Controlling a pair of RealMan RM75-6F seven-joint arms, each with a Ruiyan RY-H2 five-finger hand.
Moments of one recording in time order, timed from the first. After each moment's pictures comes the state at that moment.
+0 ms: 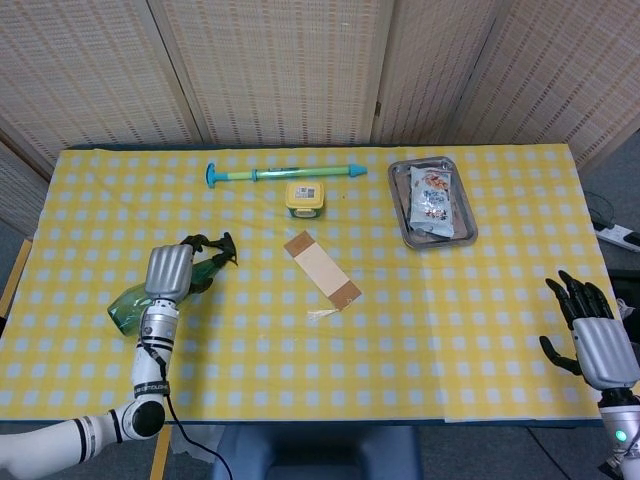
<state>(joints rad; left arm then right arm) -0.65 -1.63 -0.39 -1.49 0.93 1.19 0.61 0.10 -1.07 0.06 -1.60 -1.47 1.38 0.07</state>
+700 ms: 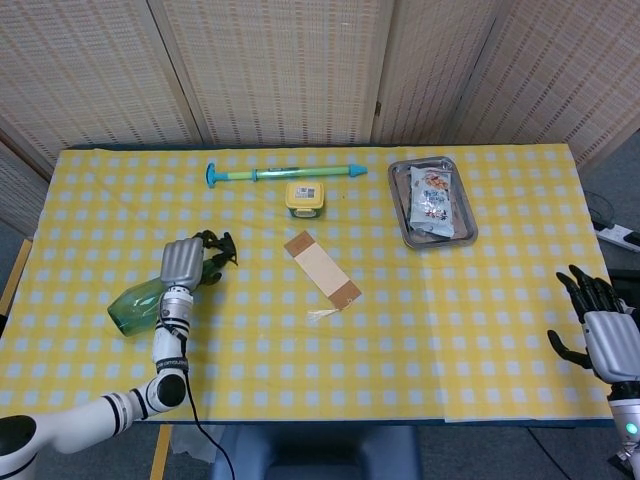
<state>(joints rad) -0.76 -1.74 -0.40 -1.22 0.77 1.07 0.56 0.11 -1.05 0.07 -1.58 -1.44 1.36 0.14</state>
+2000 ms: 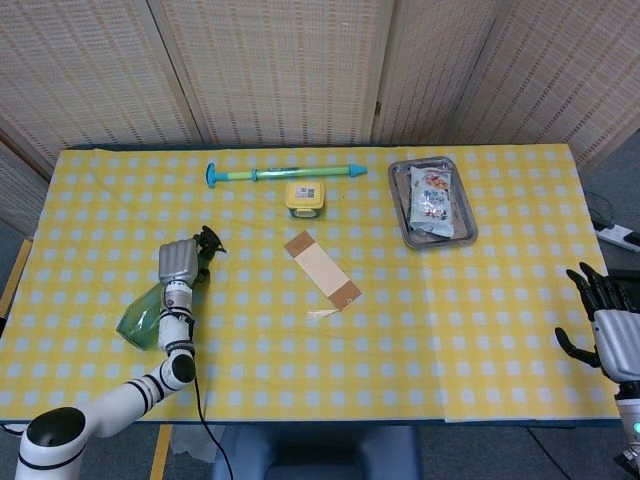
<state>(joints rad) -0.86 -1.91 -0.41 -0.80 0.66 0.92 0.58 0.11 -1.05 0.08 -1.56 -1.43 1.37 0.17</state>
